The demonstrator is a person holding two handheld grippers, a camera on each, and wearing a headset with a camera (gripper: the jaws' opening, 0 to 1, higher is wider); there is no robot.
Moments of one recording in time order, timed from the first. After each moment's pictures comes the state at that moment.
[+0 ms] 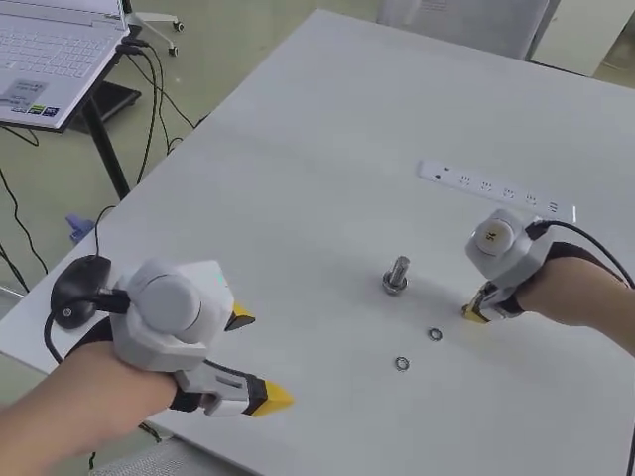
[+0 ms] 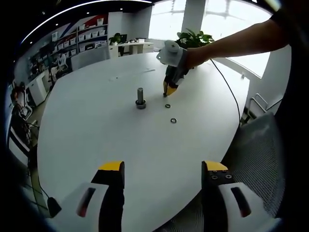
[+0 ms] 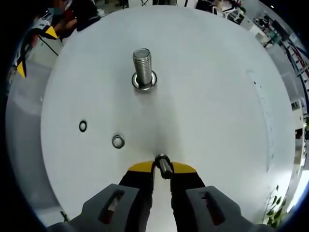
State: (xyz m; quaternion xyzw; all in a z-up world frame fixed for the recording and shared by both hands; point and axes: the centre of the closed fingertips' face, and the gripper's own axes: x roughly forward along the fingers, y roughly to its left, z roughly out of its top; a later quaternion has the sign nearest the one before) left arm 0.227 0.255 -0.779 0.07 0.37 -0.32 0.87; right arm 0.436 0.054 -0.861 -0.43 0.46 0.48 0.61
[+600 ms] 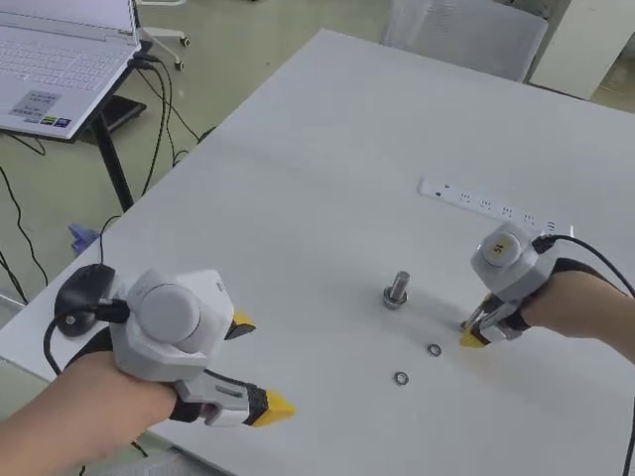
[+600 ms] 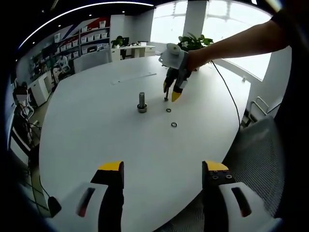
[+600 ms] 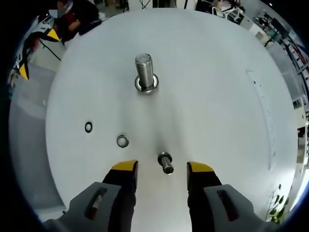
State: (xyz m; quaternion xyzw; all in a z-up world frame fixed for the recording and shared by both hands) left arm 0.228 0.255 -0.769 0.06 0.36 -0.32 0.88; right arm 0.431 0.054 -0.851 -0.41 0.47 0.49 0.61
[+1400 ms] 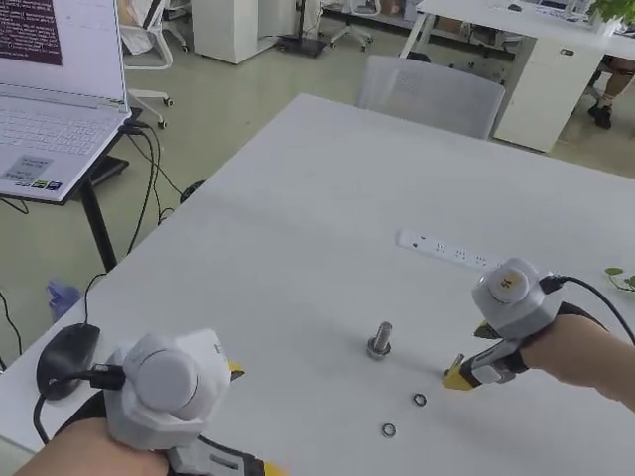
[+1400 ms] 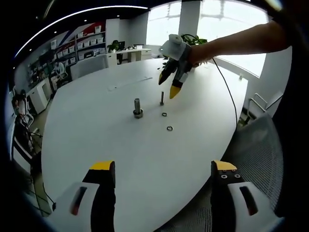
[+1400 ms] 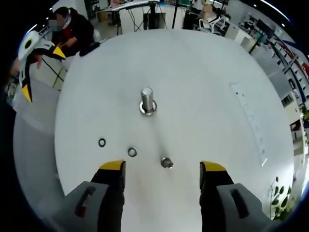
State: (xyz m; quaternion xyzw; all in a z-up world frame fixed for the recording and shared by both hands) left arm 0.222 0.244 -0.758 0.08 0.34 -0.33 0.87; right arm 0.435 0.061 -0.808 -0.36 0.42 0.49 0.67
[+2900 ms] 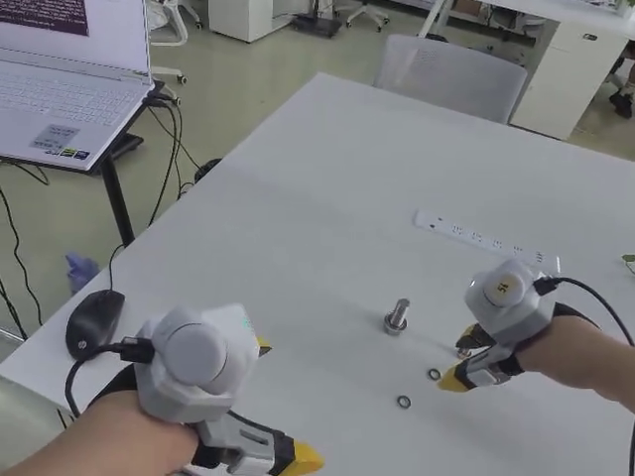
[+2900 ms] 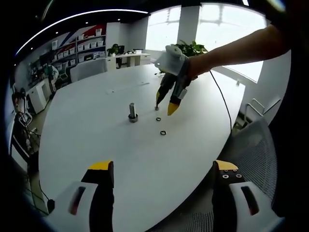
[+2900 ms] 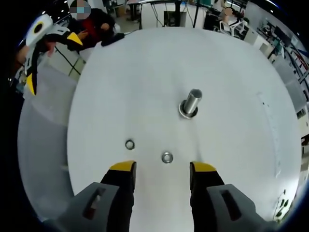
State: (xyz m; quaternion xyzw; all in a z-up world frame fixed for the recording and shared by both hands) left arm 0.210 0.233 -0.748 0.06 0.33 -0.34 0.88; right arm 0.382 0.086 -0.833 -0.37 0.43 0.55 0.62
